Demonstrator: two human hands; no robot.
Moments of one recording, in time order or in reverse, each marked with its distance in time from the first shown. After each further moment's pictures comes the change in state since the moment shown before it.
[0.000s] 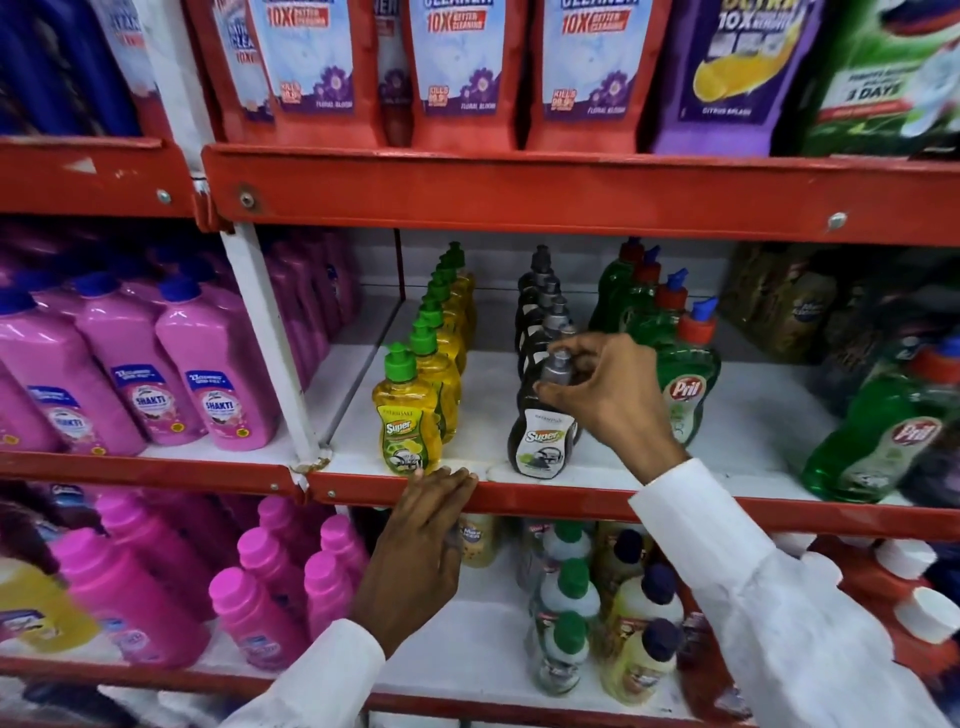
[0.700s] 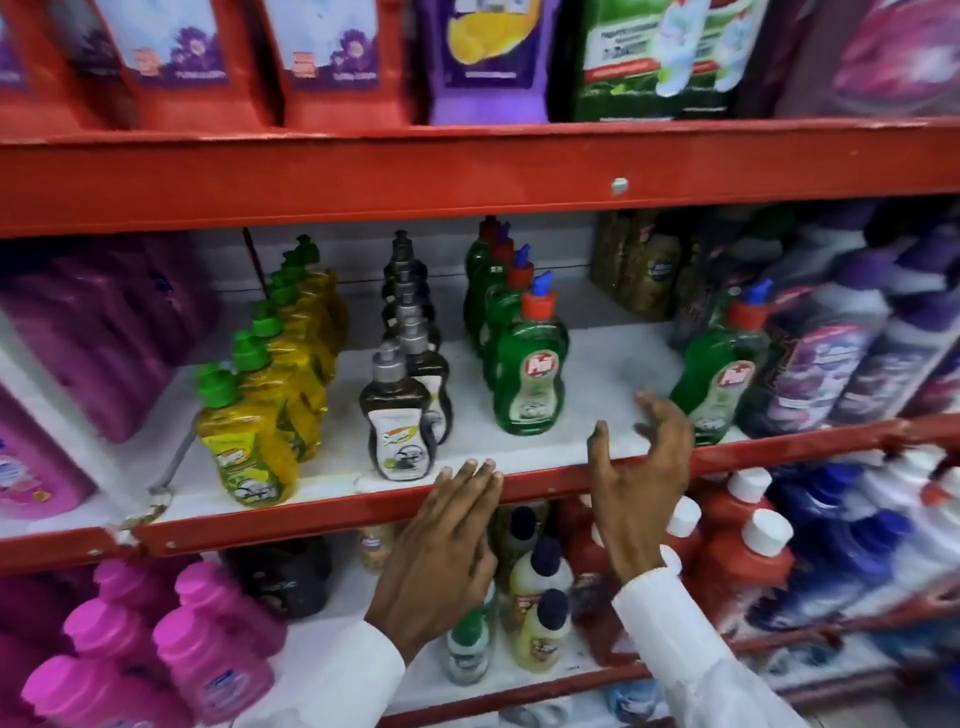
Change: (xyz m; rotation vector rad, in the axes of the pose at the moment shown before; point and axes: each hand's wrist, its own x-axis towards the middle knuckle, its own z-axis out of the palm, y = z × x) left_hand 0.047 0.101 0.074 0.105 -0.210 0.282; right_hand -0.072 0.156 -0.045 0.052 0.795 0.018
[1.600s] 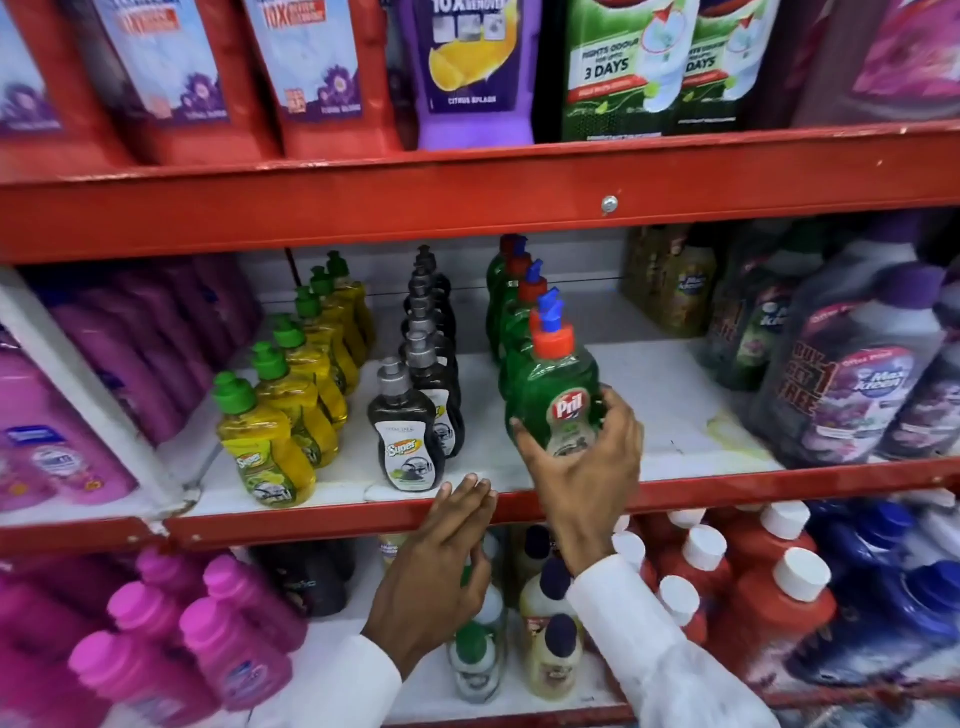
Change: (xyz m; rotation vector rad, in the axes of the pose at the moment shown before) left_hand 0.006 0.011 -0.009 -0.132 0.075 -0.104; right_hand 0.004 -0.024 0.041 -0.055 -0.162 0.069
